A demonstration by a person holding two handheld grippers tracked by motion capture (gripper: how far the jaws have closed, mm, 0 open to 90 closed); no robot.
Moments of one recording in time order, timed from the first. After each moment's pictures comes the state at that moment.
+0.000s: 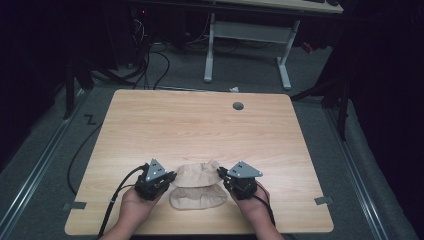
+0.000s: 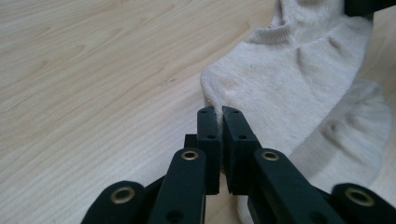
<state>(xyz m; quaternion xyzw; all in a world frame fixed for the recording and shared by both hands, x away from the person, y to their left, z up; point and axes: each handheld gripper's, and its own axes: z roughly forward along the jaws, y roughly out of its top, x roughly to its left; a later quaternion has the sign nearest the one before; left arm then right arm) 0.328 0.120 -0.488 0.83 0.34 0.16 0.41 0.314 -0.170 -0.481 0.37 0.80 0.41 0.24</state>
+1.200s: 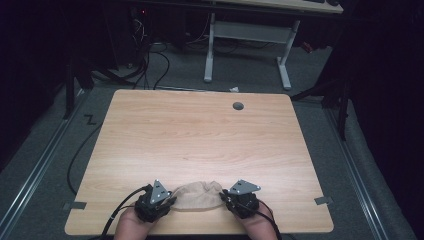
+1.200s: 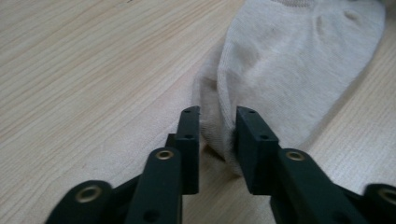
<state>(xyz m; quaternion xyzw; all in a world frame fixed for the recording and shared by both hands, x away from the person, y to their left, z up) 0.293 0.118 -0.518 0.86 0.33 0.15 0.35 0.286 -0.179 -0.521 0.38 0.84 0.35 0.17</state>
